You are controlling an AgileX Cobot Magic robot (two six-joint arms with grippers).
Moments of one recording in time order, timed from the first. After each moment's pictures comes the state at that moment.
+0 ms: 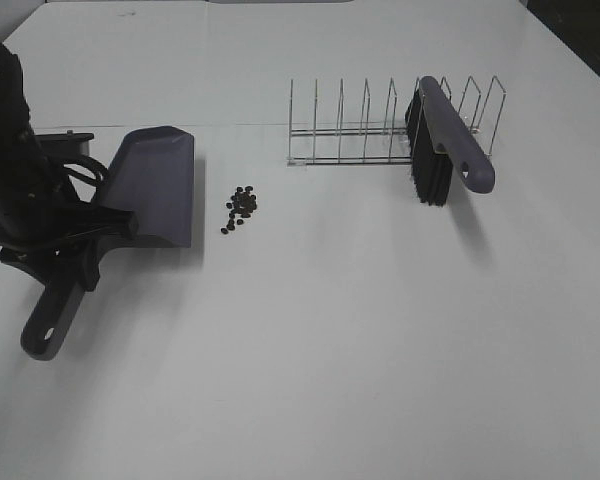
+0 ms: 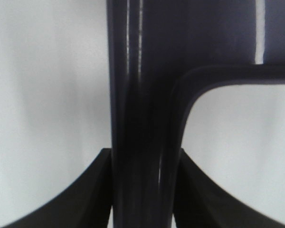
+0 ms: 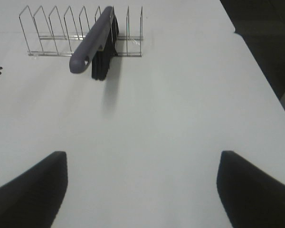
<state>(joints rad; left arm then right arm) -0.26 1.96 -1.19 -0.07 0.85 -0.19 -0.05 0.13 -0.52 0.03 0.93 -0.05</state>
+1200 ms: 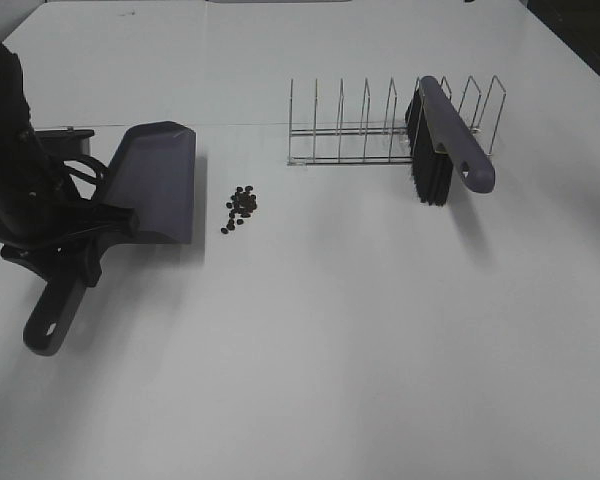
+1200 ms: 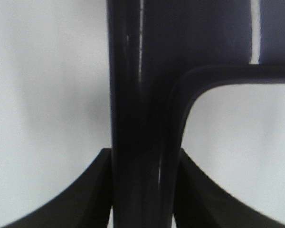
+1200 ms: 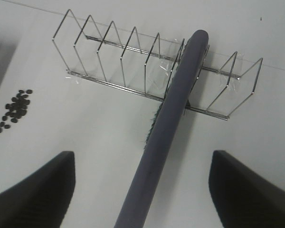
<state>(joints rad) -0.26 1.96 -1.19 -0.07 0.83 -0.19 0.16 1.89 -1.85 0.10 1.03 -0.14</state>
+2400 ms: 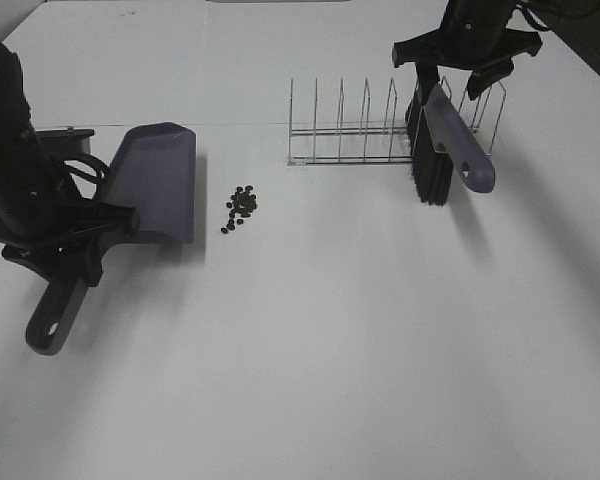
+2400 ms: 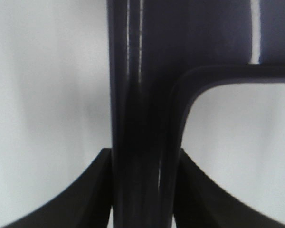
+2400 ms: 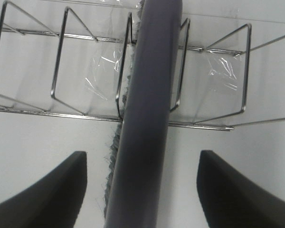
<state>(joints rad) -0.26 1.96 -1.19 -0.08 0.83 -0.19 0.18 2.50 -2.38 -0.09 1.15 0.12</state>
